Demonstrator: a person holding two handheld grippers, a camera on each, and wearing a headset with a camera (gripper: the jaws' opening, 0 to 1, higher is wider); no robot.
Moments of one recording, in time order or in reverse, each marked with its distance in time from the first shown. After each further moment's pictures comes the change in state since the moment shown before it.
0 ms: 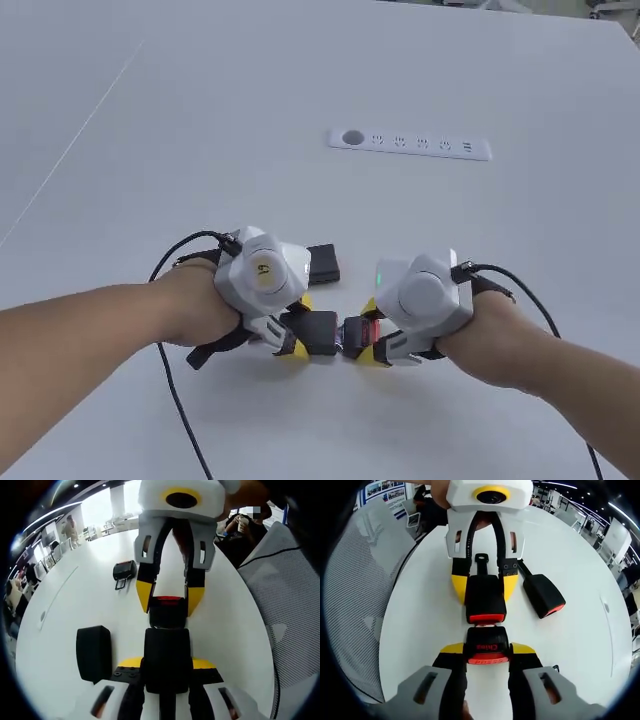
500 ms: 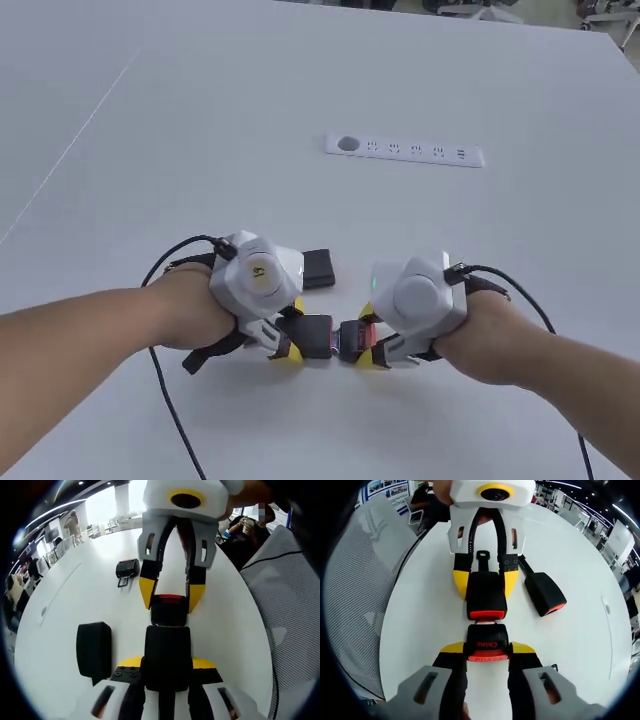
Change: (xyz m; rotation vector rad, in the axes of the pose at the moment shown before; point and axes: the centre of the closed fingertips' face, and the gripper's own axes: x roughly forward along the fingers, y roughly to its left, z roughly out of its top) left arm 0.000 0.001 0.000 -0.038 -0.003 0.009; right arm -0.002 0.000 -0.005 -0.017 0.028 0.023
